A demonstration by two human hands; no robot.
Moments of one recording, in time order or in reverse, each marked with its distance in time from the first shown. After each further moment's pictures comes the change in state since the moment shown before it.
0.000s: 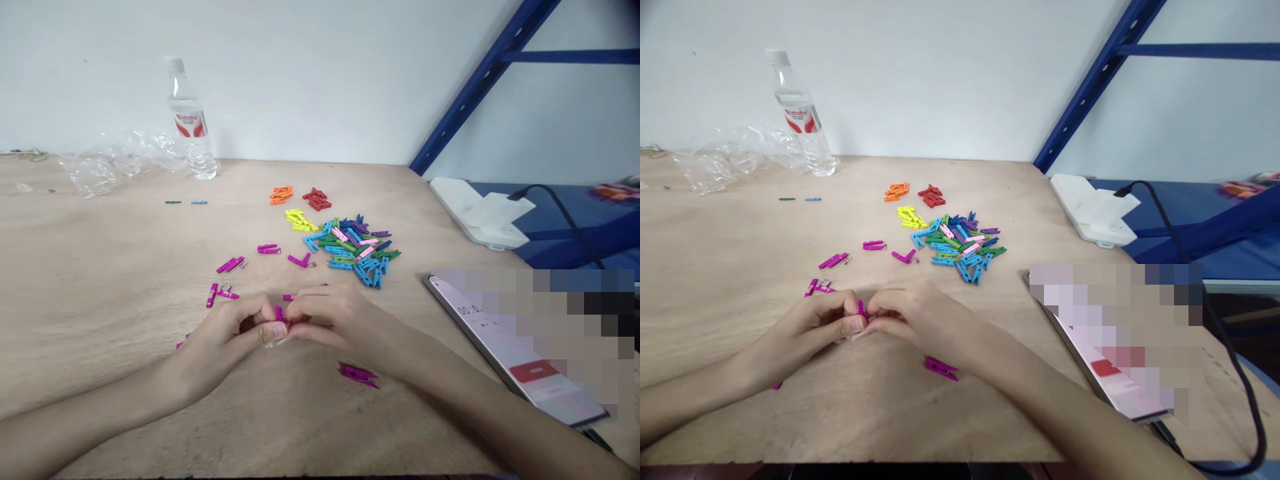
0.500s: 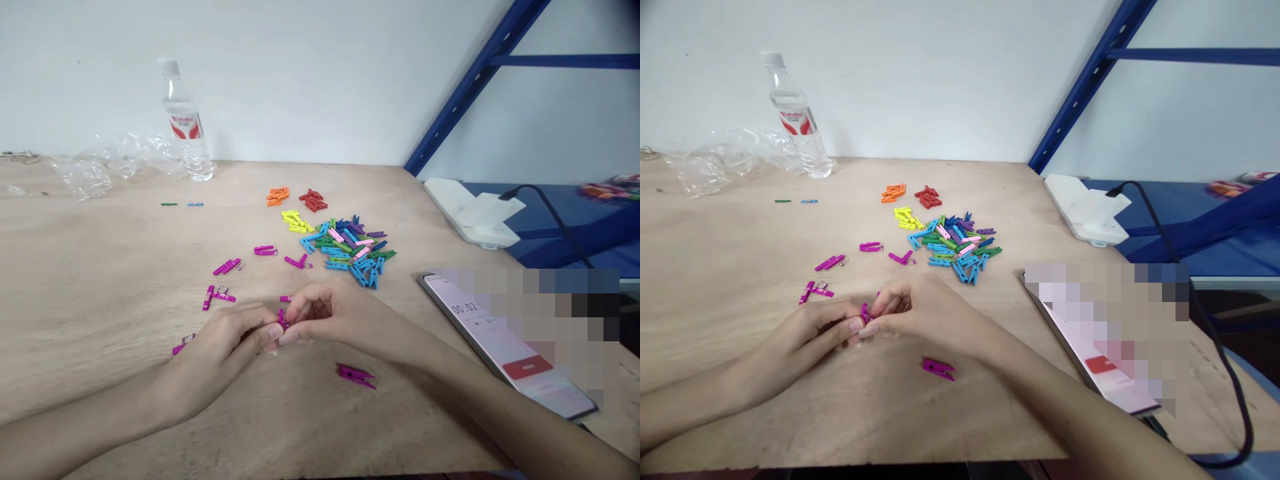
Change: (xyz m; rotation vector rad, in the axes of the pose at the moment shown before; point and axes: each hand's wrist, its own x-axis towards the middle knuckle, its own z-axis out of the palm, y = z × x) left_hand -0.003 0.004 0.003 0.226 -0.038 0.090; right_hand -0.002 -0.003 -0.005 0.490 -0.055 0.479
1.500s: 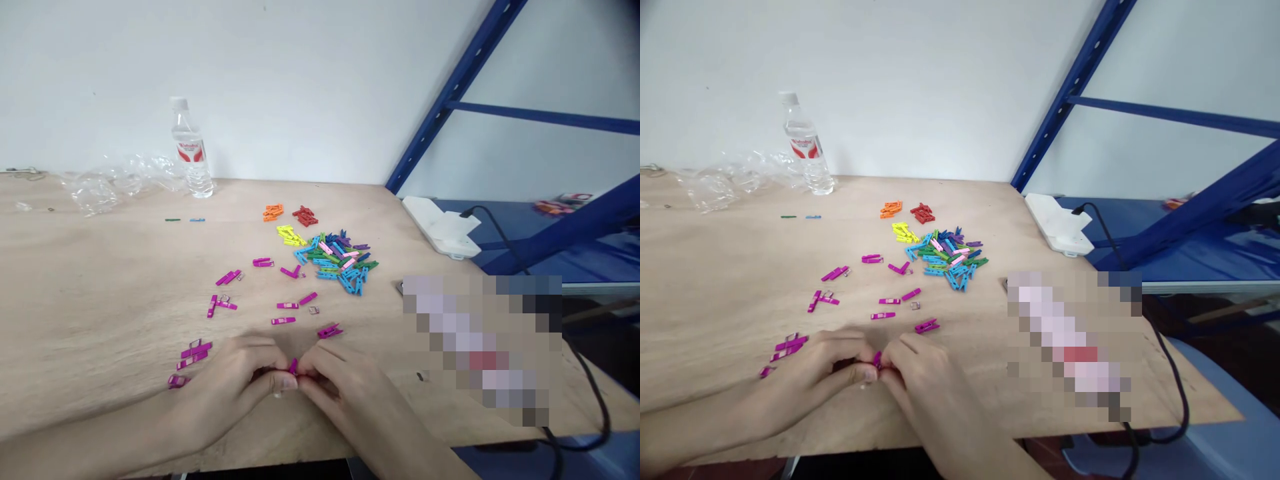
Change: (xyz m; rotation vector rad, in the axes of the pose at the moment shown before) left_hand -0.014 0.006 0.014 0.041 -0.067 0.125; right_hand -0.056 0.000 0.062 -0.451 0.348 -0.037
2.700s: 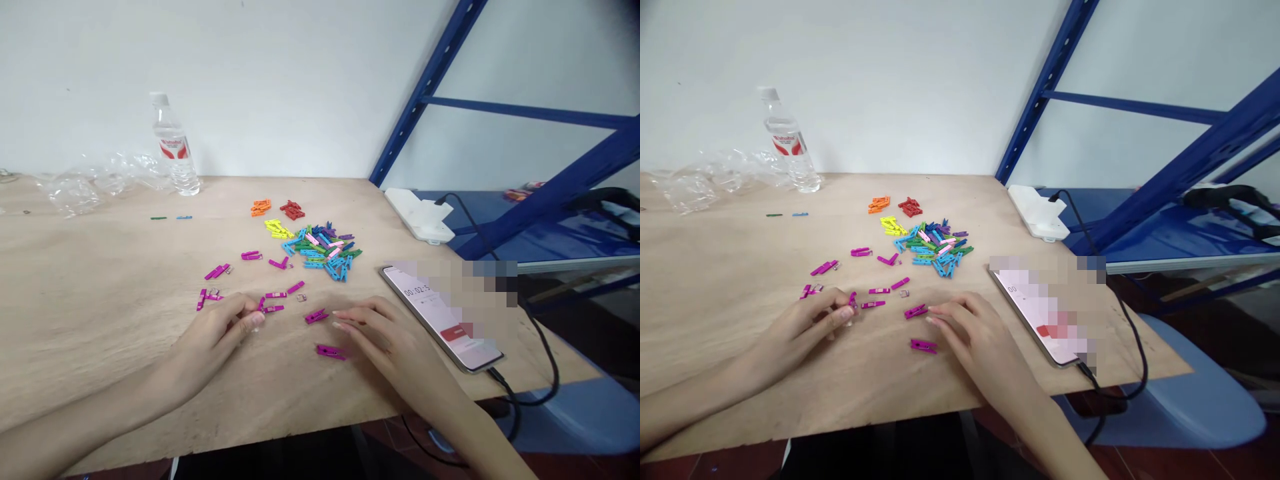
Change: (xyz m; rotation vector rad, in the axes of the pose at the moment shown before) left_hand 0.004 -0.006 -0.018 0.072 0.160 -0.148; right_hand -0.024 0.046 -0.036 -0.171 0.274 0.064
